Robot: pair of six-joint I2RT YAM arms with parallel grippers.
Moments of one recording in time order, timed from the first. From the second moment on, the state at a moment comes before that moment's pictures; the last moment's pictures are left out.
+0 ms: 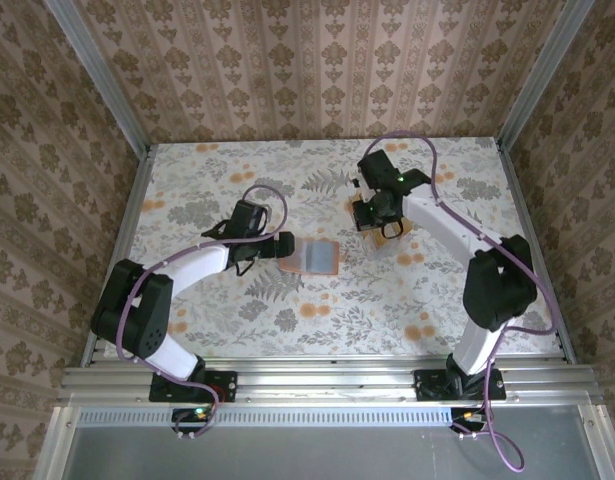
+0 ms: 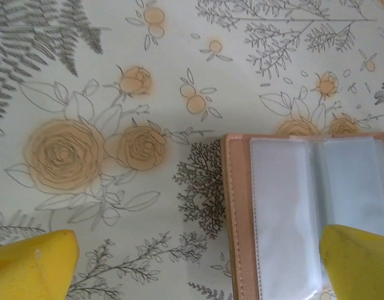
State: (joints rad) left arm -0.51 1.55 0.87 -0.25 0.06 -0.39; right arm 0.43 1.74 1.49 -0.87 -0.04 0.22
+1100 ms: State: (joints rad) left arm -0.61 1.68 0.96 -0.38 -0.18 -0.25; right arm 0.51 1.70 0.76 0.42 -0.37 0.85
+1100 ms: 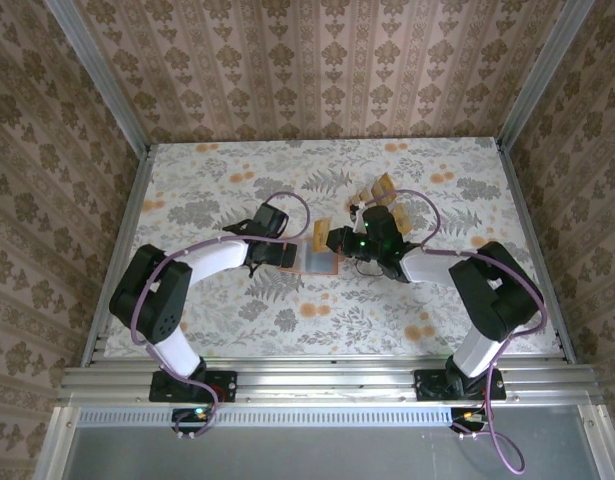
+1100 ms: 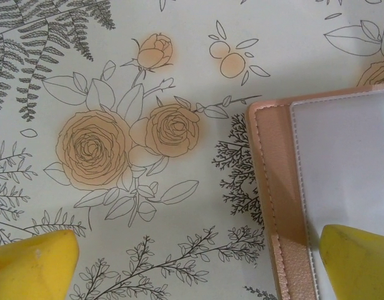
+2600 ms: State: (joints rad) left arm -0.62 1.70 0.92 -0.34 -0.20 -0.28; right arm 0.49 1.81 0.69 0.54 -0.37 0.84
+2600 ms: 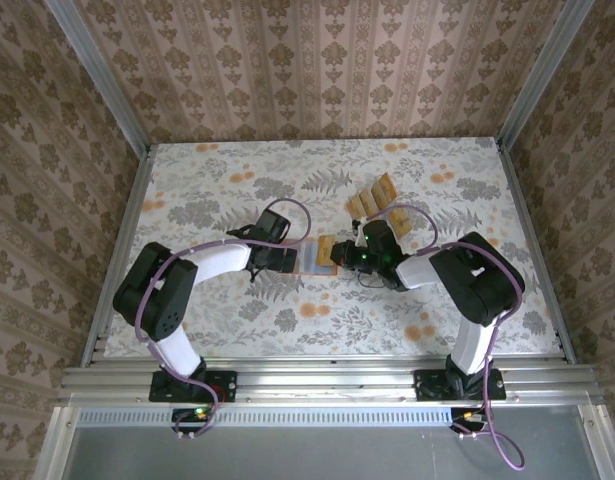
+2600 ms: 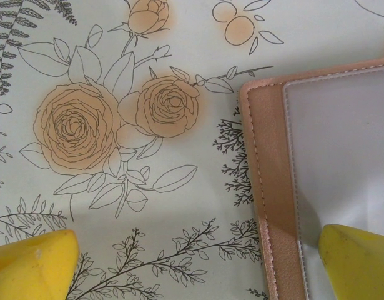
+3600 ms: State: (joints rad) left arm -0.62 1.70 0.92 -0.34 -0.20 -0.29; right arm 0.55 1.90 0.76 0.61 -0.39 0.91
